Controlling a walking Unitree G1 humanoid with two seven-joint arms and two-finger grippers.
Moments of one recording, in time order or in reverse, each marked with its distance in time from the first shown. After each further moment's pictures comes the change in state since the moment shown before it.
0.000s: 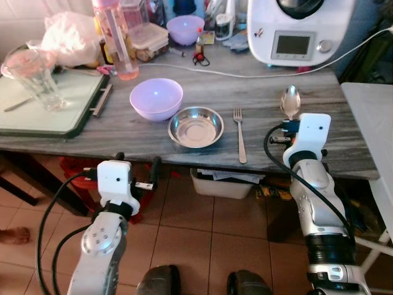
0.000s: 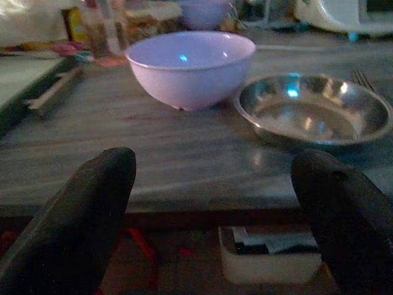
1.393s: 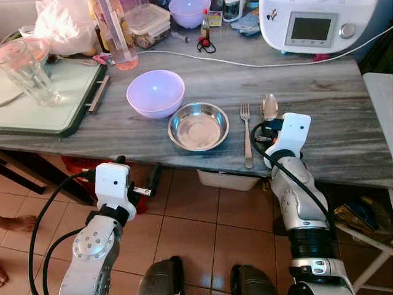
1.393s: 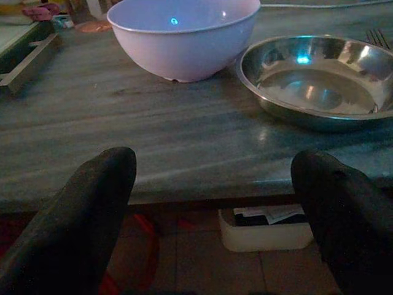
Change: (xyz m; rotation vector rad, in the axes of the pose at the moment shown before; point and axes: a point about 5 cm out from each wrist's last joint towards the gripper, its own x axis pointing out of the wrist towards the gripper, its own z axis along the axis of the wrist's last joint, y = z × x) left arm -0.006 0.001 0.005 0.006 0.034 -0.051; right arm -0.001 0.033 -0.008 0.148 0.115 0.060
